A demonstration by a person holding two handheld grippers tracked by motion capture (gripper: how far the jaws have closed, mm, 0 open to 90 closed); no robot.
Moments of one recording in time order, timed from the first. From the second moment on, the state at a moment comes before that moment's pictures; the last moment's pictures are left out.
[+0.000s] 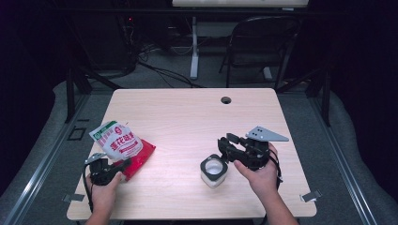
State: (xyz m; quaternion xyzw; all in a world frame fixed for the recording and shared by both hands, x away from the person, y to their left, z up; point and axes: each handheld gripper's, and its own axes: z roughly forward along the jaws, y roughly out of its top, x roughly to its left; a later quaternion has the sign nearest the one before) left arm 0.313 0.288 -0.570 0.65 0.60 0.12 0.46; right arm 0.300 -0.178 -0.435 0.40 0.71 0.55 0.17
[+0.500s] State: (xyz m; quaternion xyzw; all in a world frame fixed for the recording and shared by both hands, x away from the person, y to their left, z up) left arm 0.305 0.266 -0.555 0.70 0.54 0.19 0.43; right arm 0.298 -0.194 -0.436 0.42 0.70 0.54 0.20
